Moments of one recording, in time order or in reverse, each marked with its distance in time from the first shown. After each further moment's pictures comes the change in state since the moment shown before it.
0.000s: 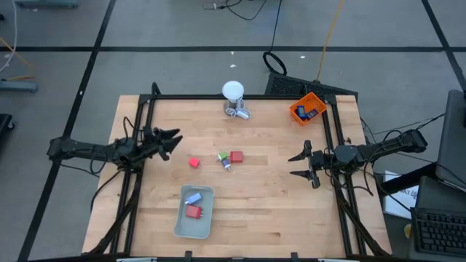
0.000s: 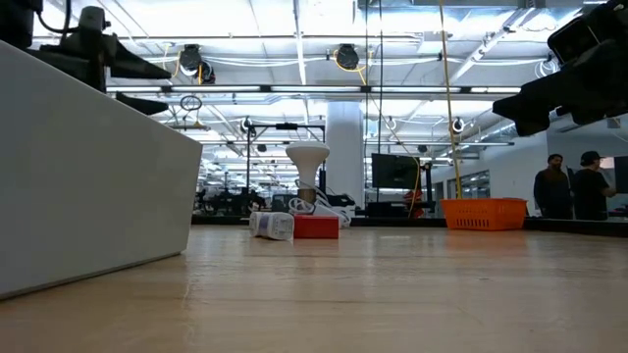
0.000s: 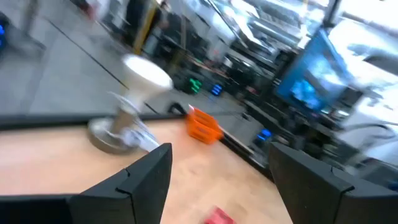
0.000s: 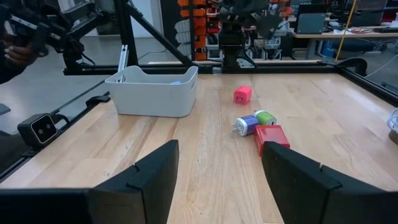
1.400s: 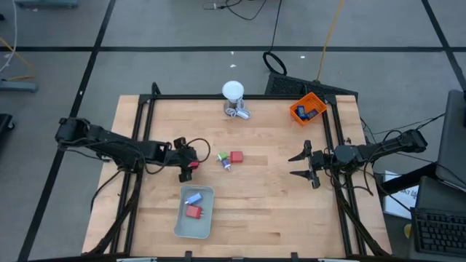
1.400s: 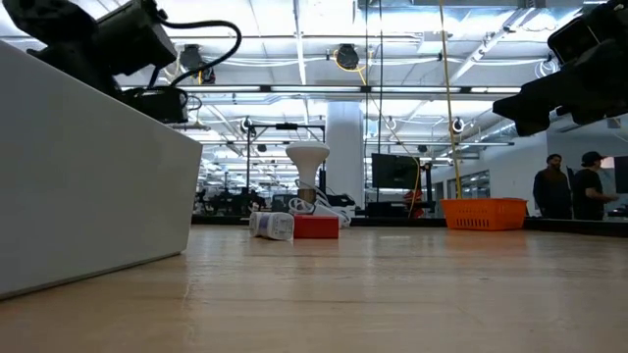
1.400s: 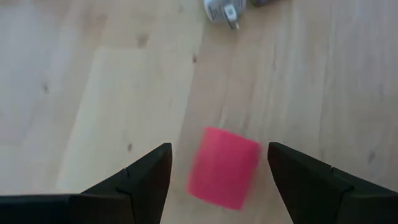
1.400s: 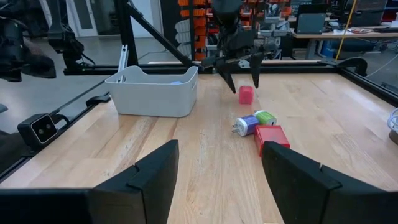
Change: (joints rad) left arm 0.004 1.007 0.468 -0.579 0.307 0.345; right arm 0.000 0.000 0.000 0.000 0.000 0.000
